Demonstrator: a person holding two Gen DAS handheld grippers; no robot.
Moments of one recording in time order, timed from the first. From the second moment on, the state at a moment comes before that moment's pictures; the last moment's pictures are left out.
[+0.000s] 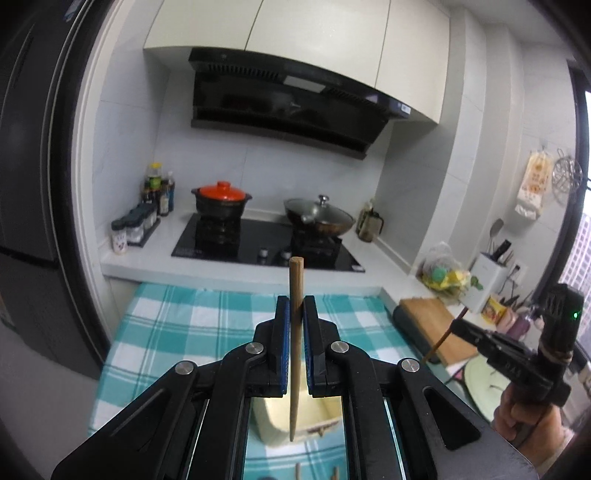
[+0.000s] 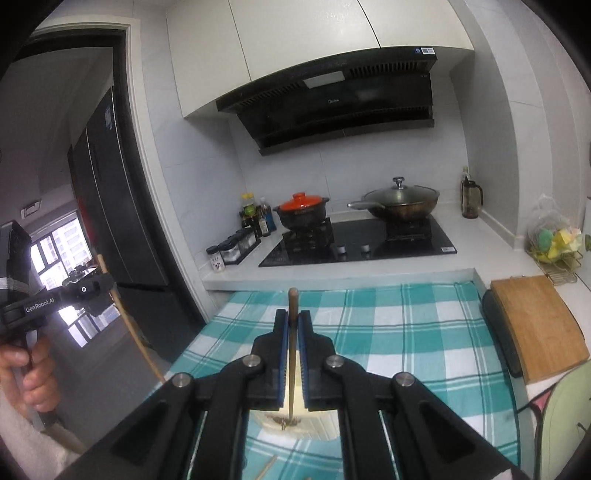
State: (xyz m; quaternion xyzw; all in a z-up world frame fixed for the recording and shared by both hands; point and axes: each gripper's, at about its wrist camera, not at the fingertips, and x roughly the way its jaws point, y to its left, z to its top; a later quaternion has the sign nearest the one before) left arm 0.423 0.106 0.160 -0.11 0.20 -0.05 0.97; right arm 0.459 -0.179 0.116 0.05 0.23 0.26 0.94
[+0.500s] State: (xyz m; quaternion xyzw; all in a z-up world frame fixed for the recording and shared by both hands) left arm 0.526 0.080 0.020 -0.12 0.33 -0.03 0.94; right arm 0.542 -0.140 0.039 0.03 0.30 0.22 0.93
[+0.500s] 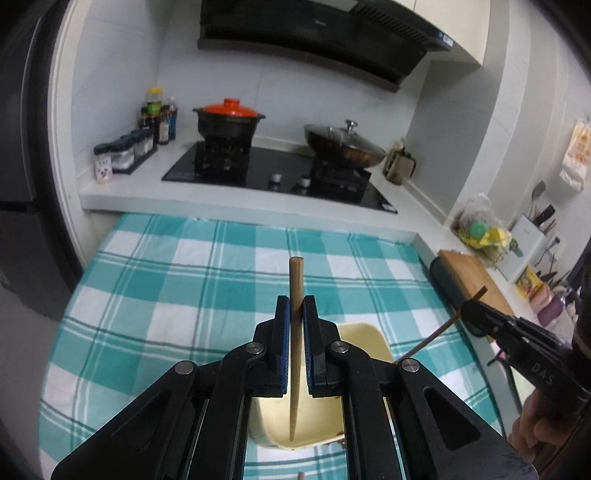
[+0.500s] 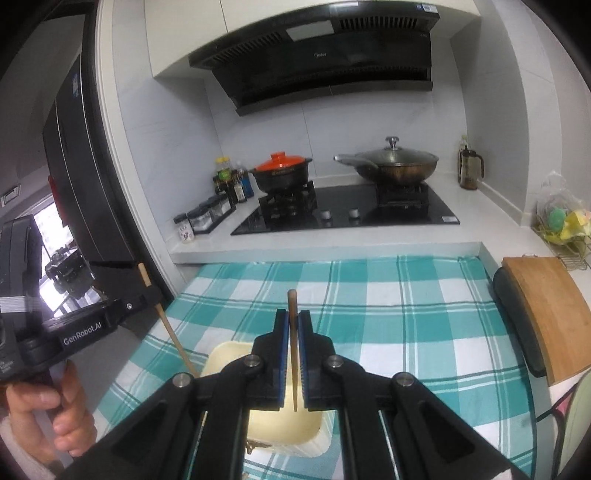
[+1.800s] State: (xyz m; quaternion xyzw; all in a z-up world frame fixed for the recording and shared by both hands) left arm 0.182 0.129 -0.168 -0.13 0.39 0.14 0.90; right arm 0.231 -0.224 -0.150 -0.04 0.33 0.14 0.93
